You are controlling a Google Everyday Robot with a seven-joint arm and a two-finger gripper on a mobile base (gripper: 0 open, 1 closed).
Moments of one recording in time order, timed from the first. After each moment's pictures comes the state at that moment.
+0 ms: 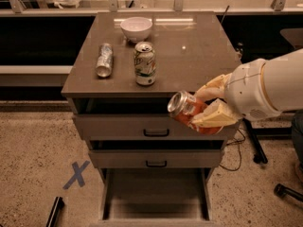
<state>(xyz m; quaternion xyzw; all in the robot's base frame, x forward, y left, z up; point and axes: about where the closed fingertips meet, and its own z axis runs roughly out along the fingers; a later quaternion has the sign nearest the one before) 0.443 -0.112 0.911 -0.61 0.69 0.06 0.38</state>
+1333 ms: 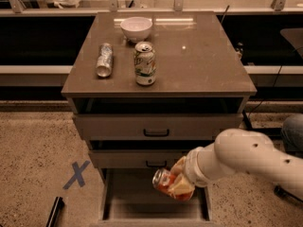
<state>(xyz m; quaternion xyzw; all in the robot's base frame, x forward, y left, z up) 0.419 -0.078 0.630 -0.60 0.75 0.14 0.23</state>
